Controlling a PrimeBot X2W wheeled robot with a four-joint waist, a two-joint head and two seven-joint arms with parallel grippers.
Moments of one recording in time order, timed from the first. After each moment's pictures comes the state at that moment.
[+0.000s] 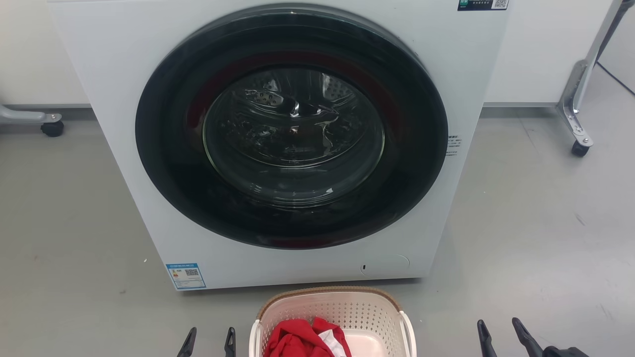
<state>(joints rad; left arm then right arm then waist) 0.02 0.11 -0.30 0.26 -0.35 0.11 -0.25 -0.04 -0.25 0.37 0.34 0.44 -0.10 -0.25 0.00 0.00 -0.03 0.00</state>
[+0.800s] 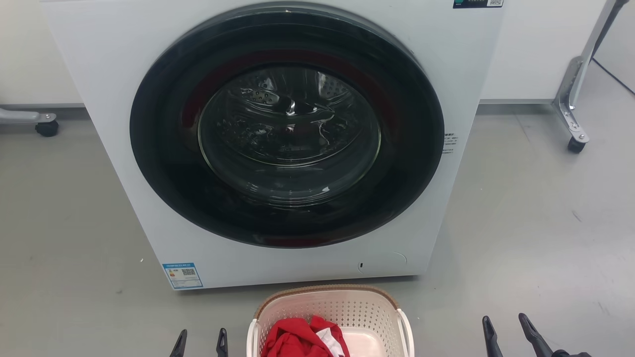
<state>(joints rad) 0.07 0.09 -0.25 0.21 -0.32 0.12 -0.25 0.03 -0.25 0.33 0.19 0.39 -0.12 -0.25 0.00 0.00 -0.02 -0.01</state>
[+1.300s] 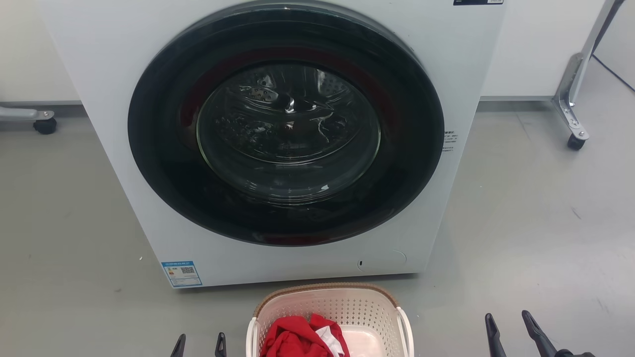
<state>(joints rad) 0.09 0.09 -0.24 0.20 -0.30 0.12 -0.23 0.04 -0.25 0.31 0.16 0.37 -0.12 -0.25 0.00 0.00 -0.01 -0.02</state>
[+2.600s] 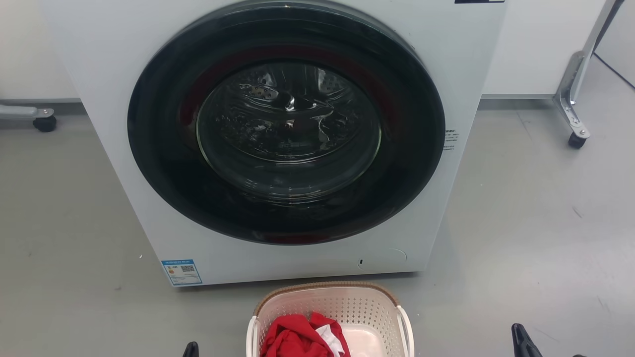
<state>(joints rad) 0.09 0.08 -0.19 0.22 -0.42 0.10 -0.16 0.07 -0.21 0.25 0.19 0.49 -0.10 -0.20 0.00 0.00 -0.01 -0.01</state>
